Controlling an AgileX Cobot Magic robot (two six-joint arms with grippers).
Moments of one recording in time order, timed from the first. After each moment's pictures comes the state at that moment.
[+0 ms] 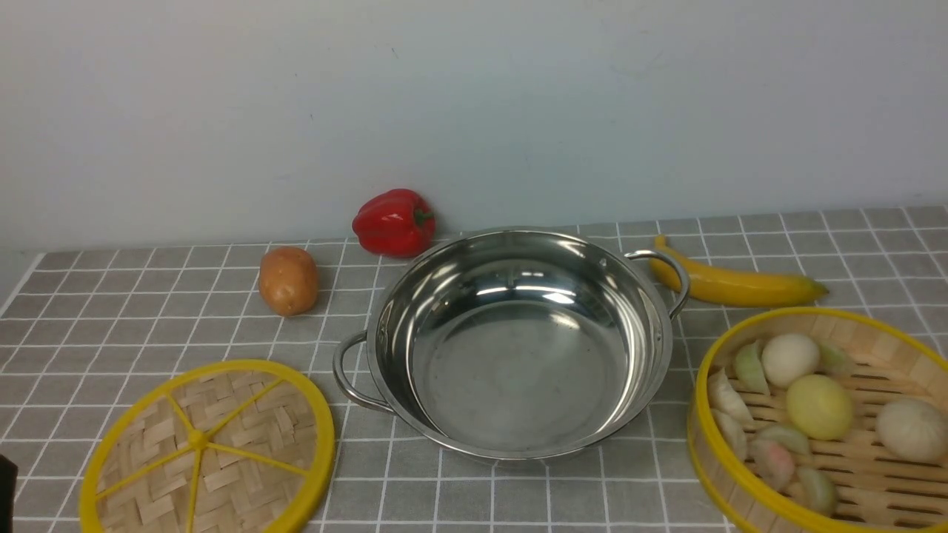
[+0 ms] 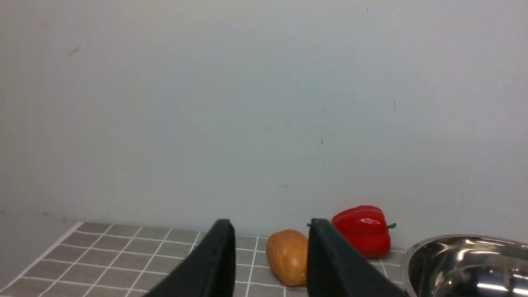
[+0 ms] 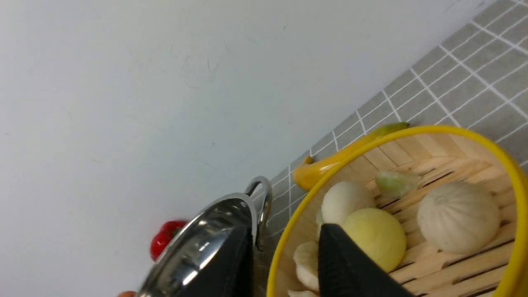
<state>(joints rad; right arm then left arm) 0.02 0.00 0.01 0.56 0.27 0.38 0.04 0.00 0.01 0.07 -0.02 -0.18</state>
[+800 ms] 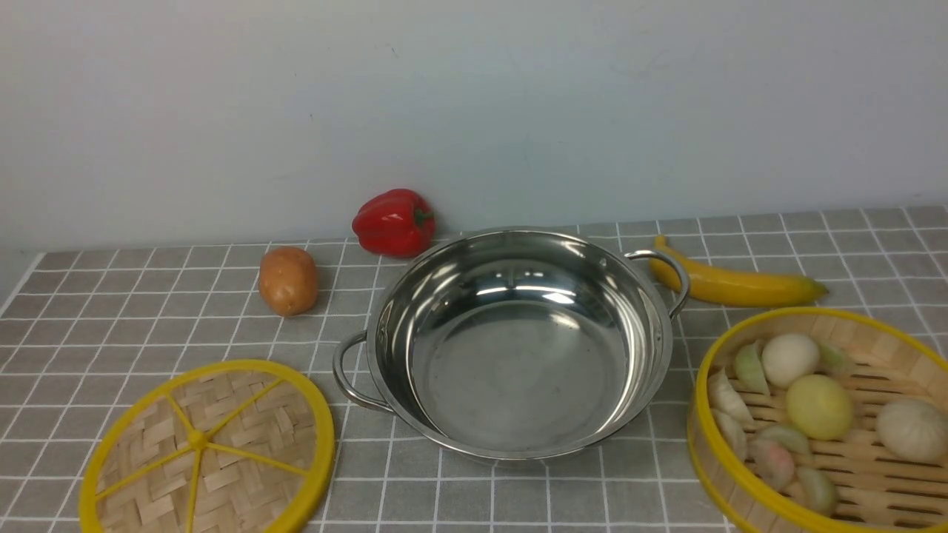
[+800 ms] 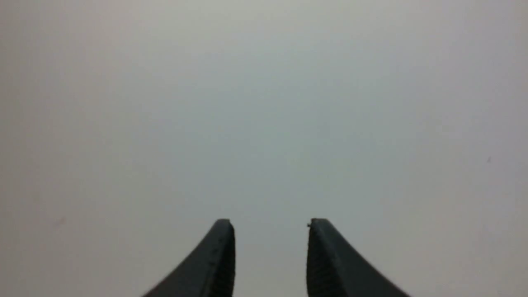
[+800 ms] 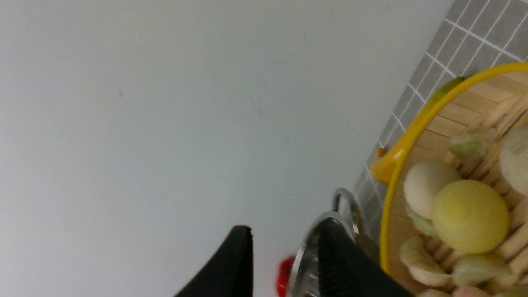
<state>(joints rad) 0.02 0.00 0.01 1.05 0.15 0.43 0.04 0.00 0.01 0.09 -0.44 -0.18</state>
